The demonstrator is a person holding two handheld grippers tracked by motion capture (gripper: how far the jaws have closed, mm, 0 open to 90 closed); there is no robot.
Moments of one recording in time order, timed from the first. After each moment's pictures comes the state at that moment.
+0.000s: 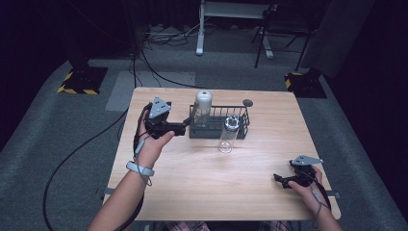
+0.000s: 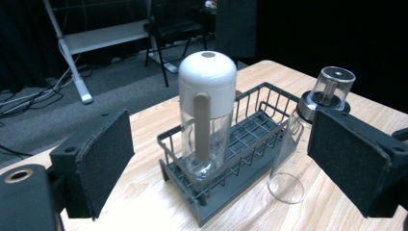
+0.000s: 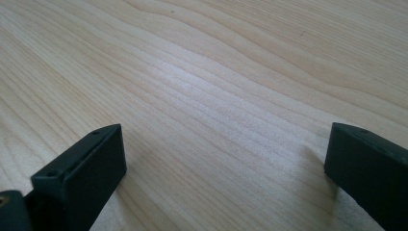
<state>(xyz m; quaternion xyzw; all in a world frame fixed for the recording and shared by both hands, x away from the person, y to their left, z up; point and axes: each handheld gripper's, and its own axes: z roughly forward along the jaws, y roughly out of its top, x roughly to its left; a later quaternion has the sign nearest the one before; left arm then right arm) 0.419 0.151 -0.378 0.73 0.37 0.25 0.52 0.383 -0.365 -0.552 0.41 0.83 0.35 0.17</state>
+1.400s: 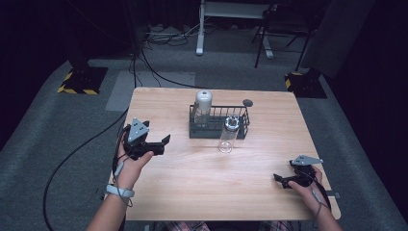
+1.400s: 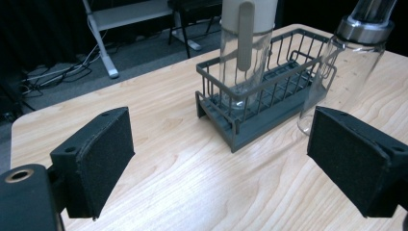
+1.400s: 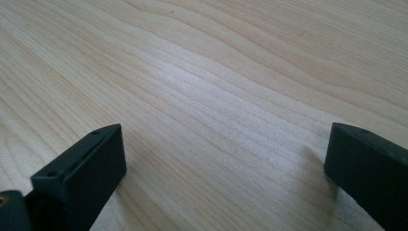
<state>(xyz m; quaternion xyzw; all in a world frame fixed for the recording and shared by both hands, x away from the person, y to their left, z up) 0.378 0.202 -0.424 0.74 0.40 0.27 0.47 0.383 -0.365 -0.552 0.41 0.83 0.35 0.17</state>
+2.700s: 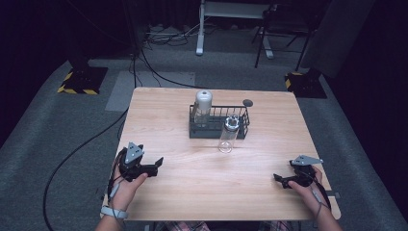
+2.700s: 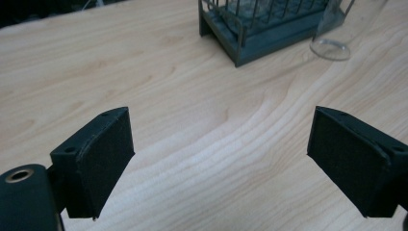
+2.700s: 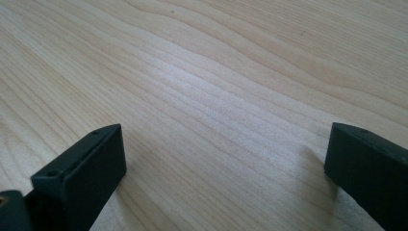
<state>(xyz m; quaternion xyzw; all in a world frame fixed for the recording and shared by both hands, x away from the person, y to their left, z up) 0.346 0.220 -0.497 0.76 0.44 0.24 0.42 0.383 -0.365 -0.552 0.41 0.83 0.35 0.17</state>
